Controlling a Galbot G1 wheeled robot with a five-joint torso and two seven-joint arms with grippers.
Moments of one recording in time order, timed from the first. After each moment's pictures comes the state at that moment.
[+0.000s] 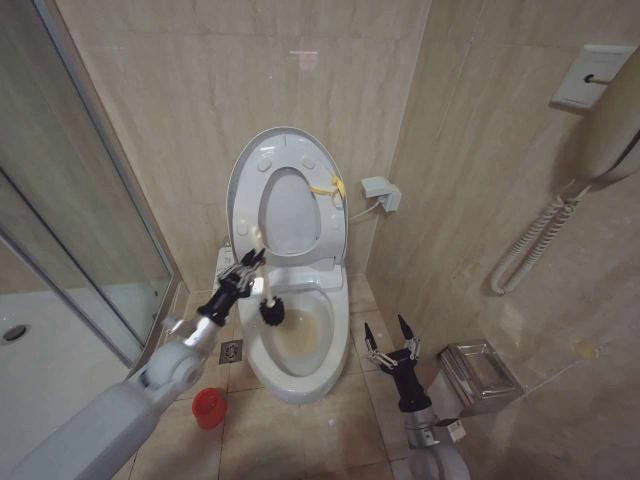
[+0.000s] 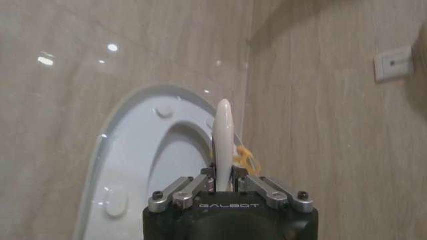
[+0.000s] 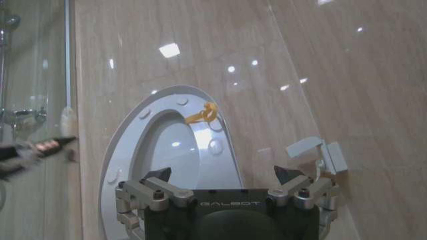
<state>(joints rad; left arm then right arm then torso) 0.91 -0.72 -0.01 -1.83 -0.88 -0.52 0.11 -1.36 1.41 0.46 1.61 0.53 0.71 -0.41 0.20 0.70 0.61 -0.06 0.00</state>
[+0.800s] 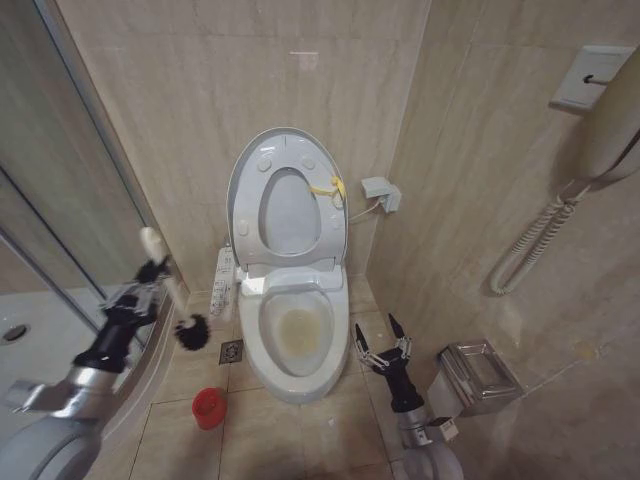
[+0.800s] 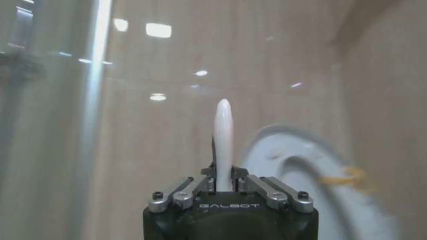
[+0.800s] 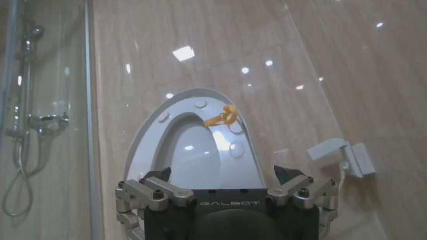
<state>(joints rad) 1.65 -0.79 -0.80 -2.18 -0.70 -0.40 -0.14 -1.36 1.39 0.41 1.63 0.53 0.71 -0.42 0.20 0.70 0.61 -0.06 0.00</state>
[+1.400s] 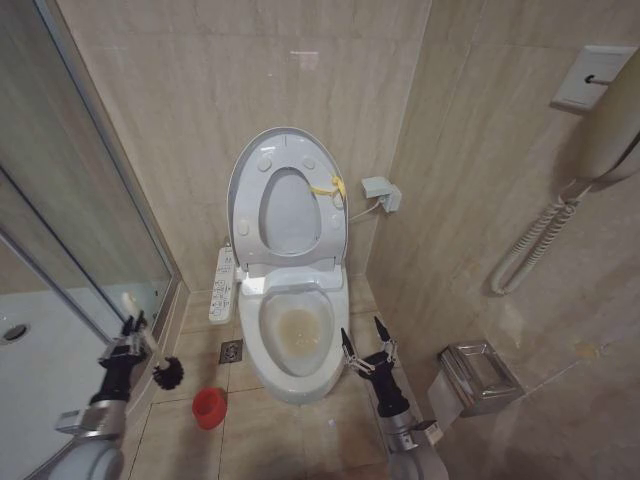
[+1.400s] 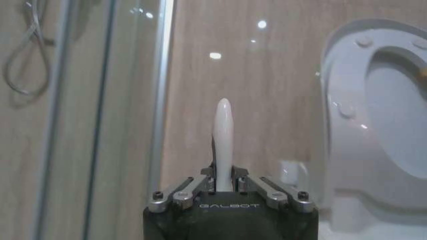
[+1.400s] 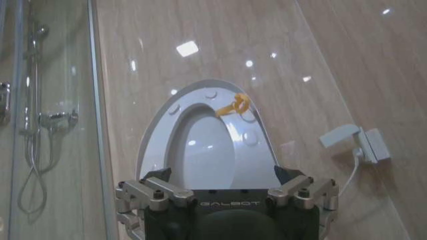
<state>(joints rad) 1.34 -1.01 -0.53 -1.55 -0.63 -0.60 -0.03 -1.35 1.43 0.38 1.60 0.50 0.71 -0.43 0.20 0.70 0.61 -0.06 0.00</state>
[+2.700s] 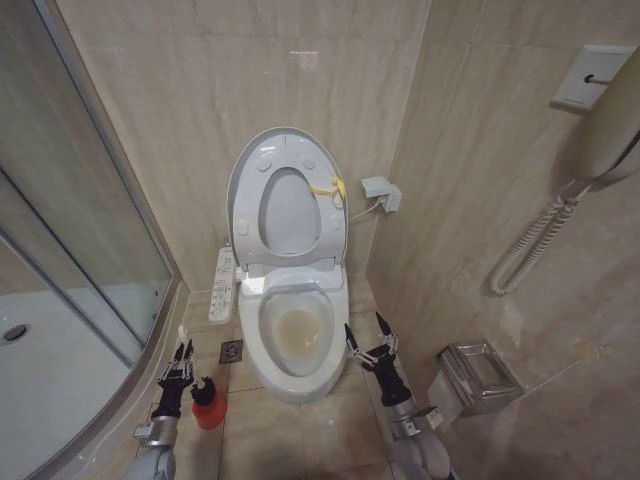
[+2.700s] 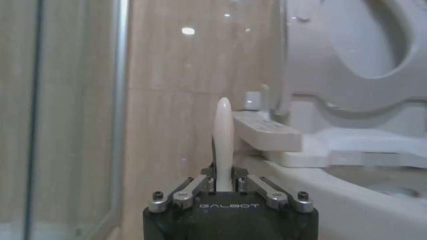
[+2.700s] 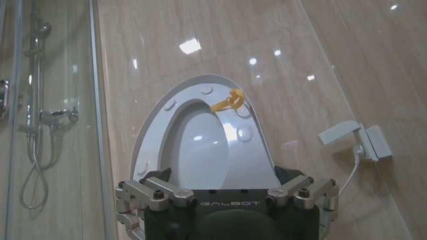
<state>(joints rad) 1.08 -1.27 -0.53 -0.96 -0.48 -0.82 0.33 -1.28 1.38 0.37 1.53 0.57 0.72 -0.46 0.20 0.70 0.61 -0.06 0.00</state>
